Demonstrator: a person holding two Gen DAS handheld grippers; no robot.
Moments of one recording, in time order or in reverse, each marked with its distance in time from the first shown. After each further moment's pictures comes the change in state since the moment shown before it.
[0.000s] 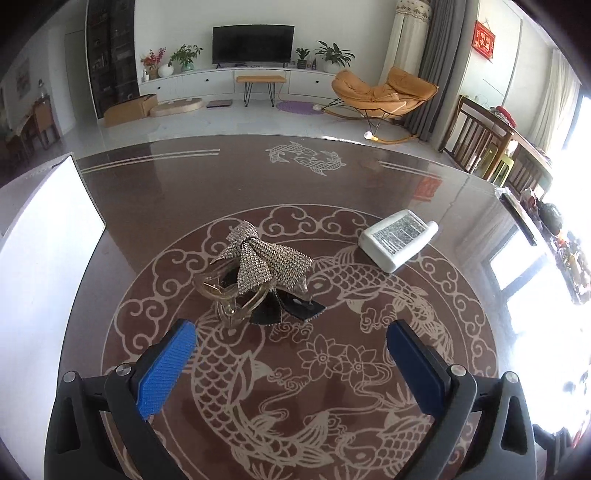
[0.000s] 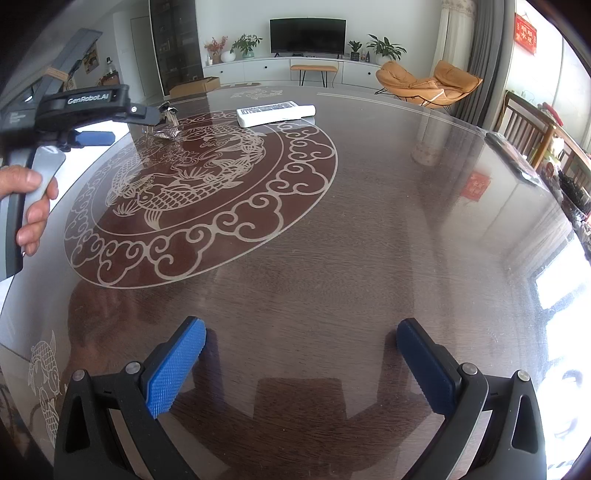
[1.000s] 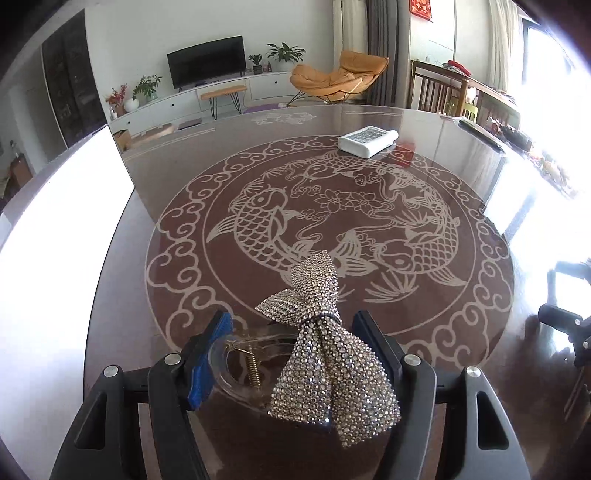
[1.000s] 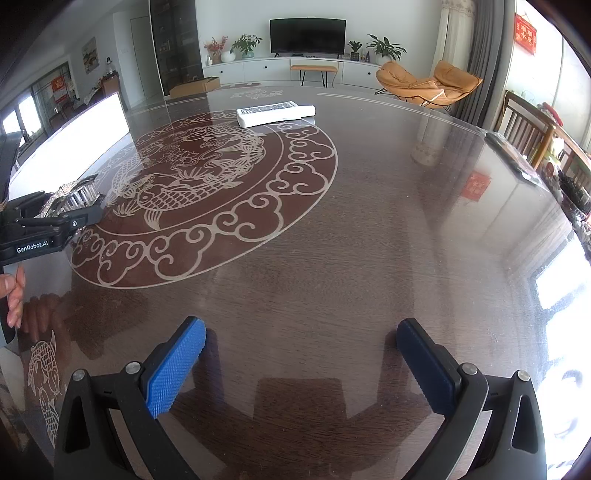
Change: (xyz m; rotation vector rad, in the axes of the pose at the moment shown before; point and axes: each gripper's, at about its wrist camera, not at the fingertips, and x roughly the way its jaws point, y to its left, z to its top) left arm -0.058 0.043 -0.116 0.230 -0.030 -0.030; right arm 0.000 0.000 0.000 0.001 0.000 -0.001
